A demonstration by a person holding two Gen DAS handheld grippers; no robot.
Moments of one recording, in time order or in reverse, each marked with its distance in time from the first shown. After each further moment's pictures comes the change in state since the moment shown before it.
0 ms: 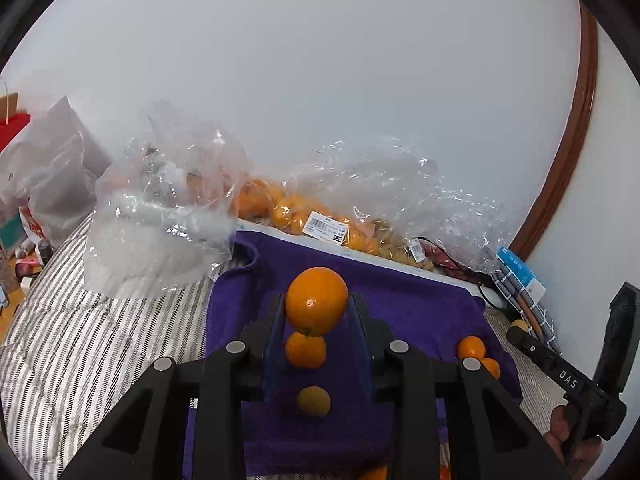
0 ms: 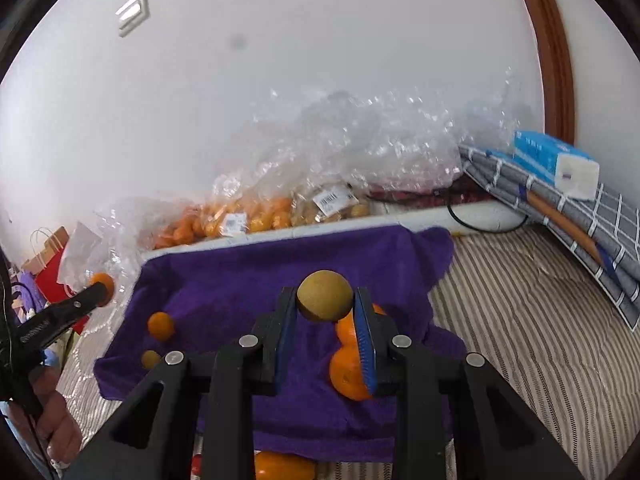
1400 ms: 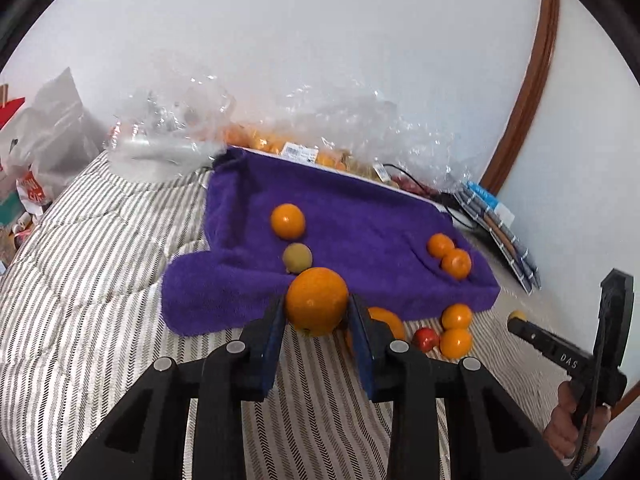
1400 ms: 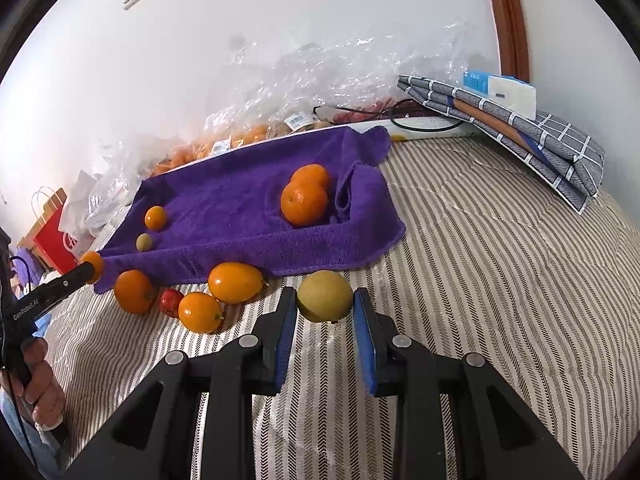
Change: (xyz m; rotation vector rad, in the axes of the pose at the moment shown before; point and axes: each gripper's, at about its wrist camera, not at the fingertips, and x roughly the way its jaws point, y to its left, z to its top) left arm -0.051 0.004 -0.075 0.085 0.103 -0.084; right arm -0.075 -0.033 -0.094 0.003 0.109 -0.044
